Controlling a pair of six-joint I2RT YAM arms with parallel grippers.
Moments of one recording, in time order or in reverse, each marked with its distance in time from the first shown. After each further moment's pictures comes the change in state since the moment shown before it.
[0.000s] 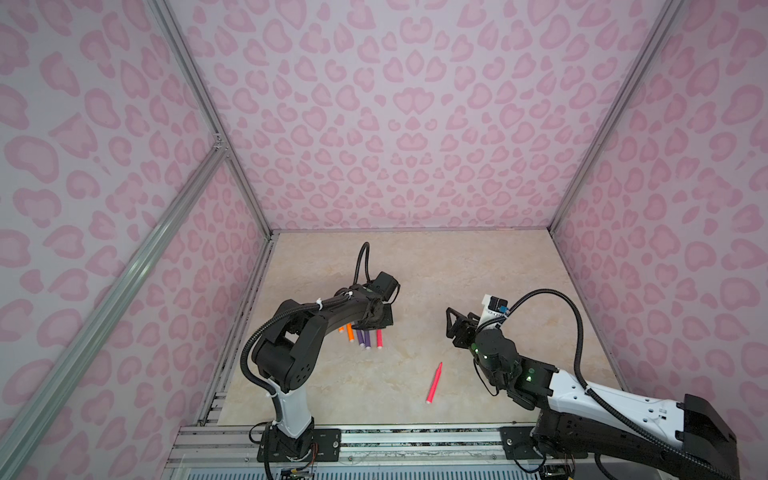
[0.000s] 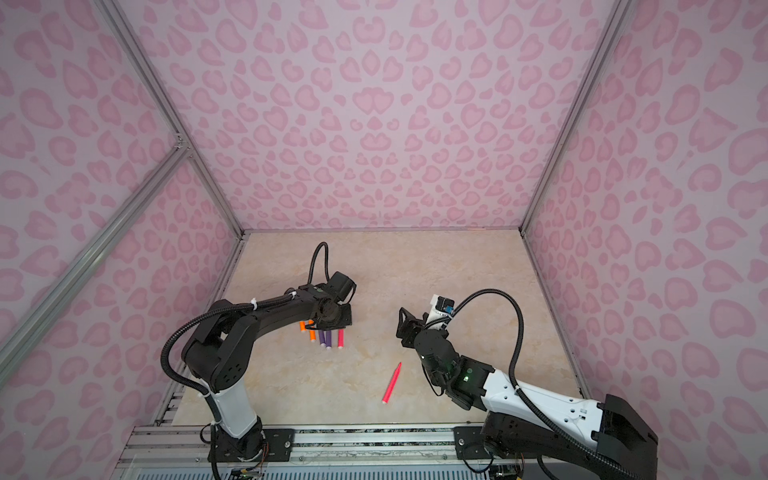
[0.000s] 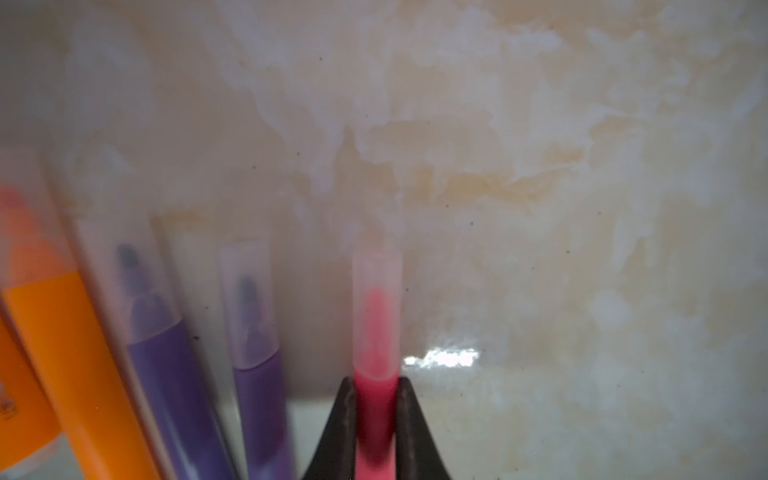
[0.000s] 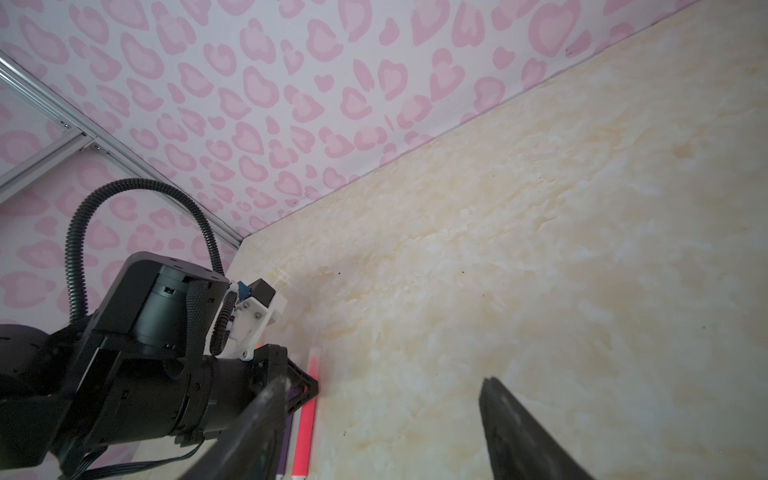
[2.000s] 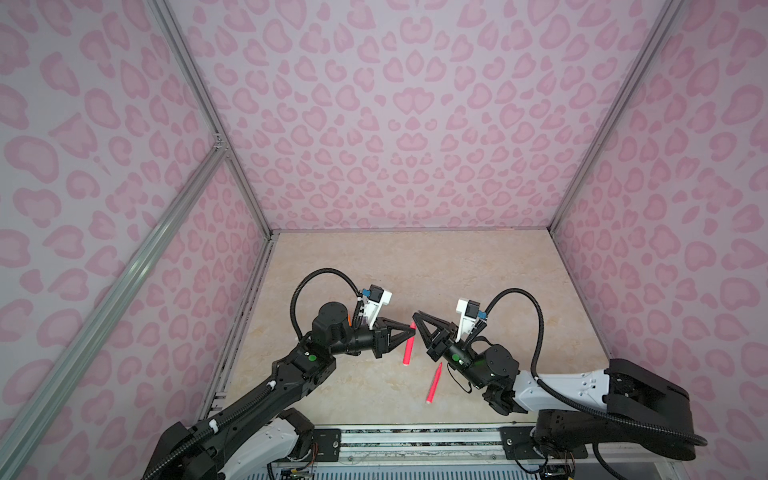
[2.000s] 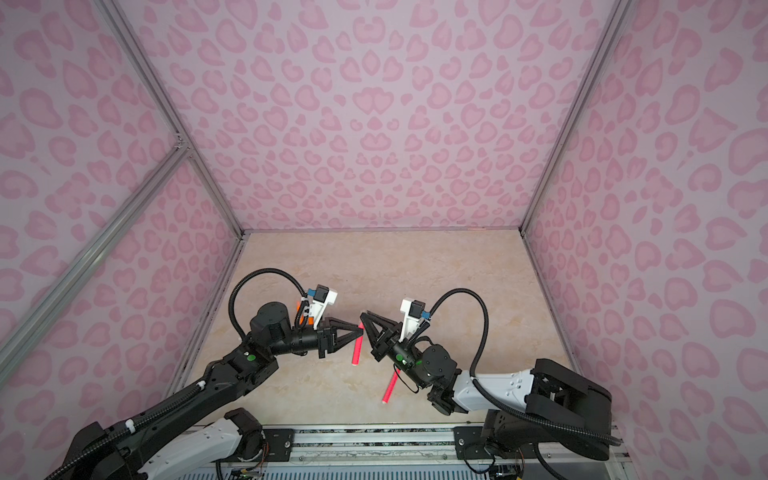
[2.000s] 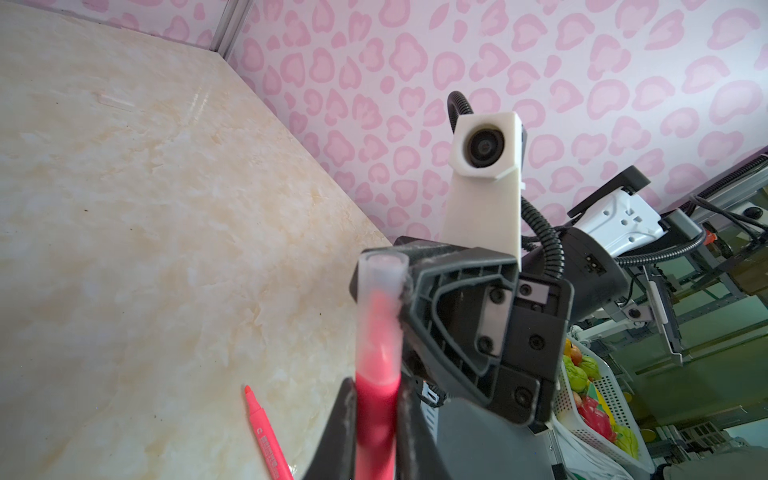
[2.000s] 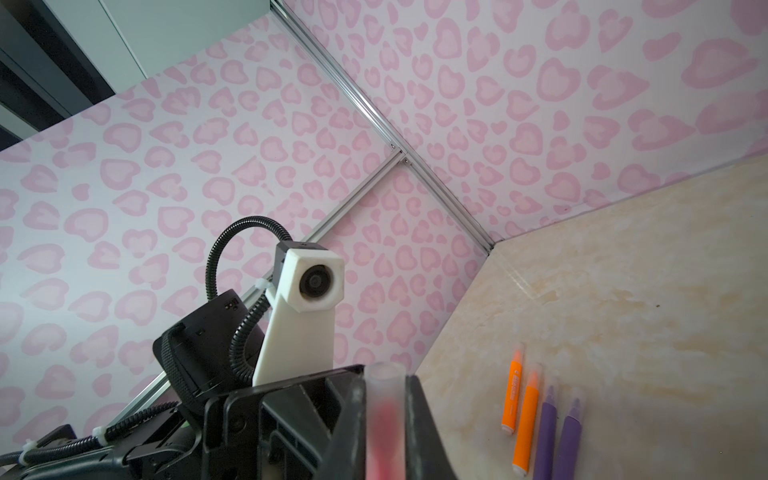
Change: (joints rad) left arm -0.035 -0.871 -0.614 0.867 0.835 0.063; right arm 0.097 0.351 -0.121 1.110 -0.461 -0.067
